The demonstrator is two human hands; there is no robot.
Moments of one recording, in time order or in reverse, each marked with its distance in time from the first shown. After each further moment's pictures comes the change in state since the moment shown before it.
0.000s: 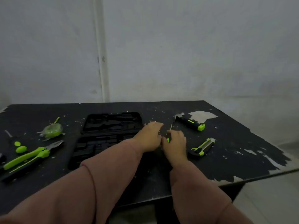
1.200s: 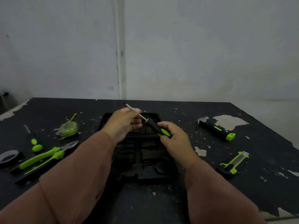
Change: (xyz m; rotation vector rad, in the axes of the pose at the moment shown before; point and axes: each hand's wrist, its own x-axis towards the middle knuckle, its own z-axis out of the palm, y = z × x) left_hand -0.009 -0.084 -0.085 -1.192 0.415 -0.379; right_hand 0.025 -0.061 0.021 0.293 -0.251 -0.297
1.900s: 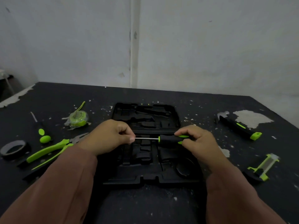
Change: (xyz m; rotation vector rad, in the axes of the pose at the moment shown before) left_hand -0.032 -0.009 -0.094 0.954 -0.146 0.098; right_hand 0.002 0.011 0.002 0.008 -0.099 -0.043
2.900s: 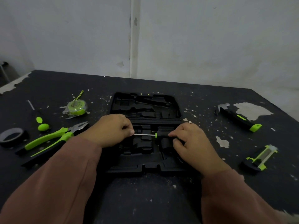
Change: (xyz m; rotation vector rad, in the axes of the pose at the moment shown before) left_hand 0.004 -0.007 0.013 0.448 -0.055 0.085; right_hand -0.021 -0.007 0.019 -0.556 -0.080 -0.092
